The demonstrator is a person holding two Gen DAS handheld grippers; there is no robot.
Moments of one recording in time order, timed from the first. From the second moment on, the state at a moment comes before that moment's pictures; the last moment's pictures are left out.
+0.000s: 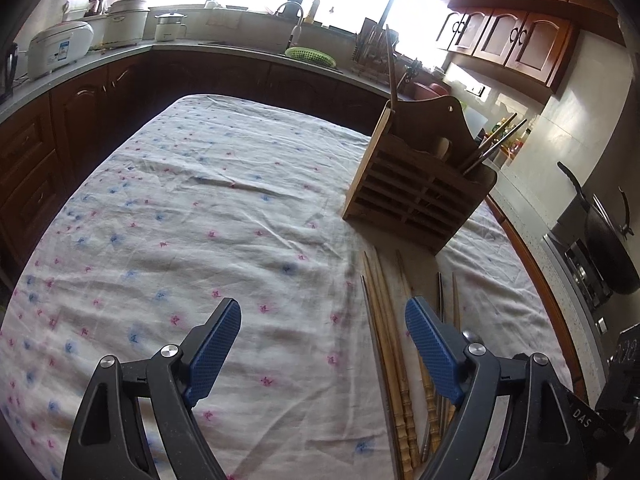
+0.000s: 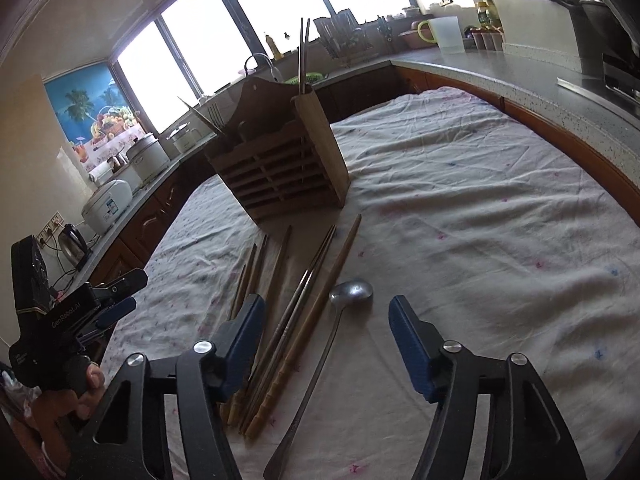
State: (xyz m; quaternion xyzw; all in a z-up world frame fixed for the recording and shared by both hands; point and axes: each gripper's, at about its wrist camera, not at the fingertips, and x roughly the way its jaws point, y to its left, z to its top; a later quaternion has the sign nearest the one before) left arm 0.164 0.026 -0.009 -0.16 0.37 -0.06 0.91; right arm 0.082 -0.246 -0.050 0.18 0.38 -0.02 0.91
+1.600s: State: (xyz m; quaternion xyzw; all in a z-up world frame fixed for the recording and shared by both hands) left arm 0.290 -0.072 -0.030 -0.05 0.43 -0.16 0.89; right arm 0.106 -0.277 -0.018 0.22 0.35 0.00 0.91
